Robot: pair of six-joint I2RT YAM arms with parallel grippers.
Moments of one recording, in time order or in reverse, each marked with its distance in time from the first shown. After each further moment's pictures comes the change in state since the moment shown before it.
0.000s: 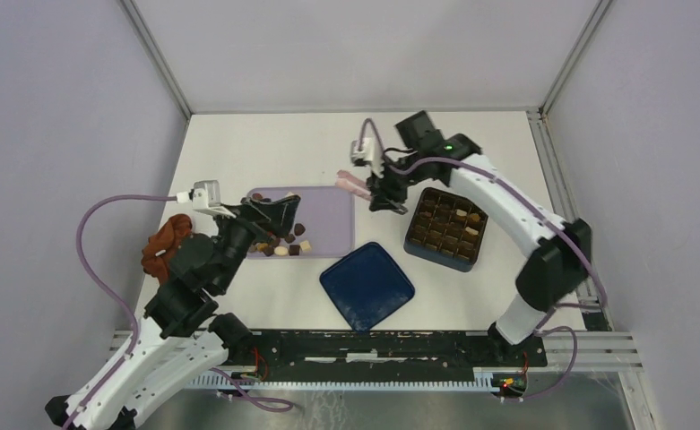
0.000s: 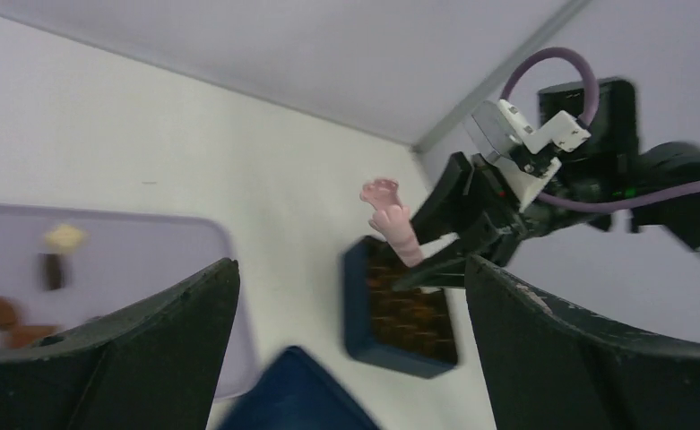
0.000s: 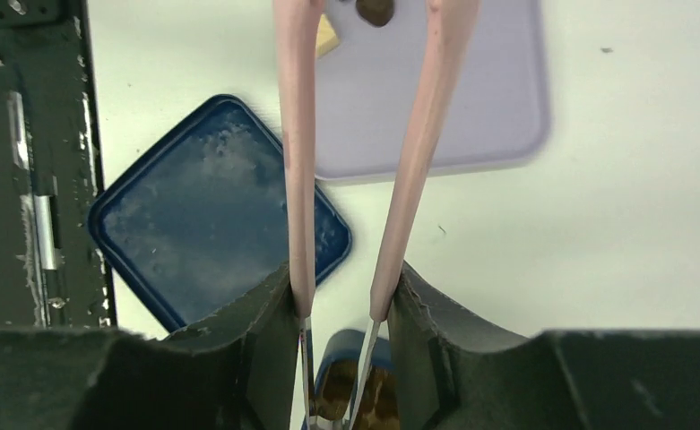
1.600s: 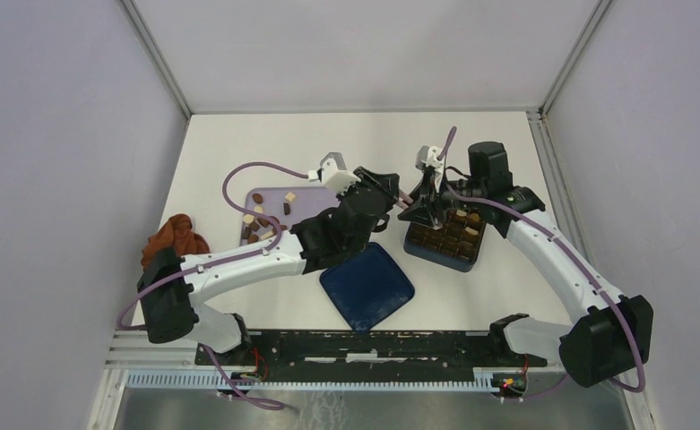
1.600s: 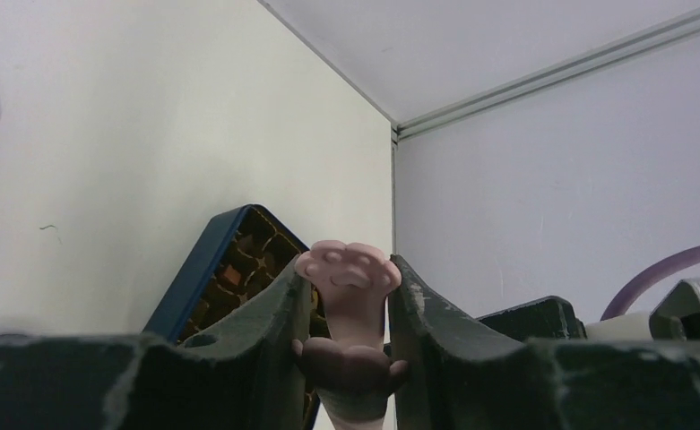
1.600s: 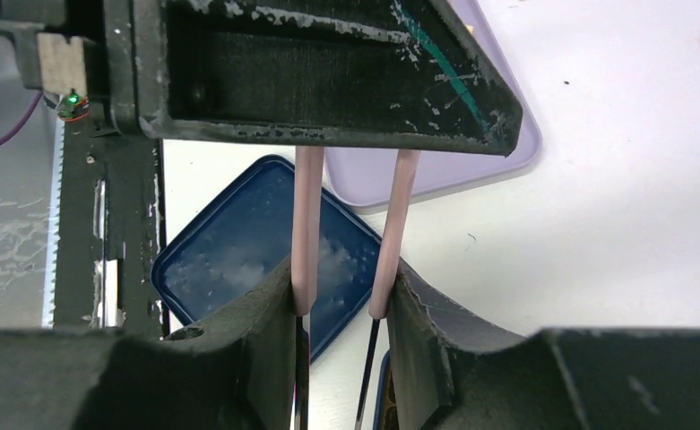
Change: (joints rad) left arm -0.406 0.955 0.397 0.290 -0.479 -0.631; right arm -0.288 -0.547 -0.629 0.496 -0.365 0.262
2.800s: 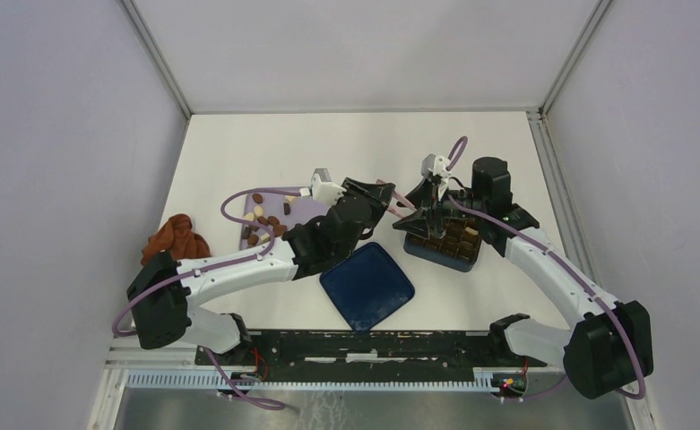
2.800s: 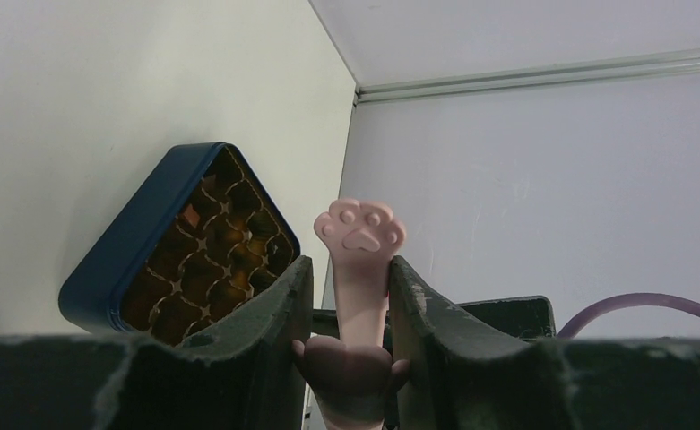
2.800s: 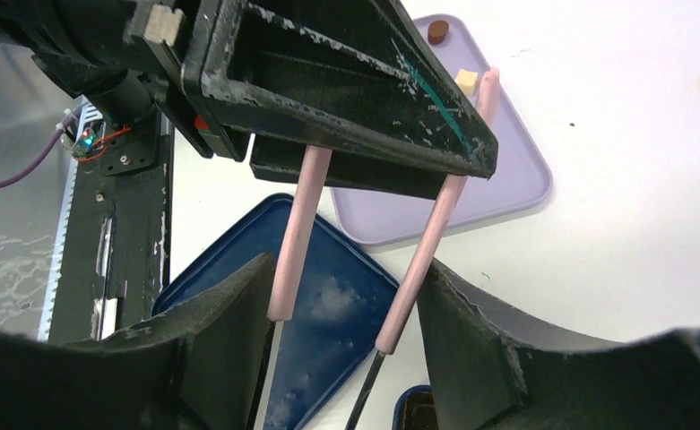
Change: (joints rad) left arm 0.057 -0.056 -0.166 0.087 0.177 -0.310; right arm 0.001 -0.053 -0.209 0.367 -0.051 0.187
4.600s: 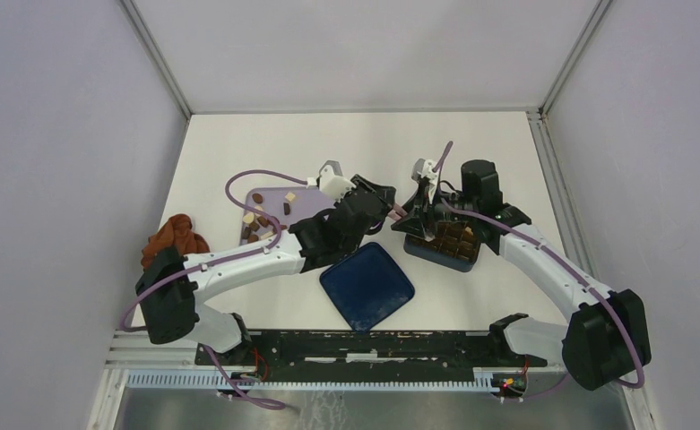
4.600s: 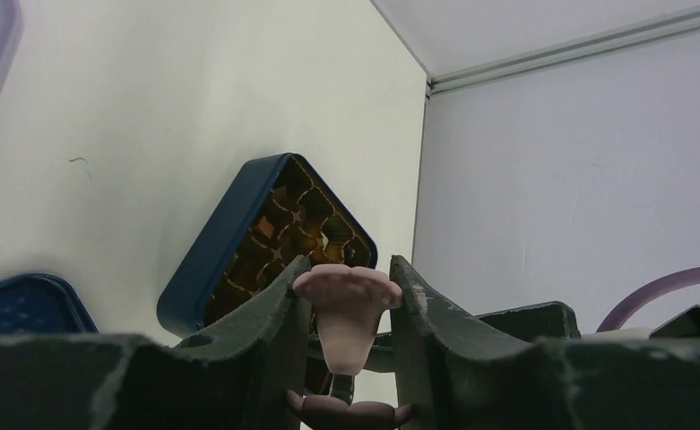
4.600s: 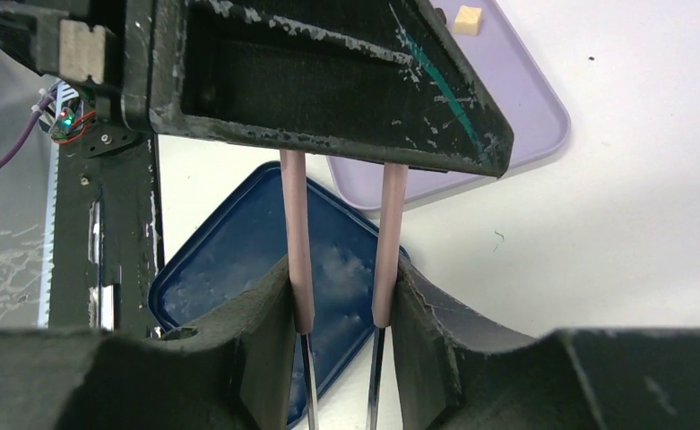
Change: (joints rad) left arm 0.007 0.056 0.093 -0.151 -0.004 0.163; right arm 0.038 0.039 -0.001 -0.059 0.093 -0.010
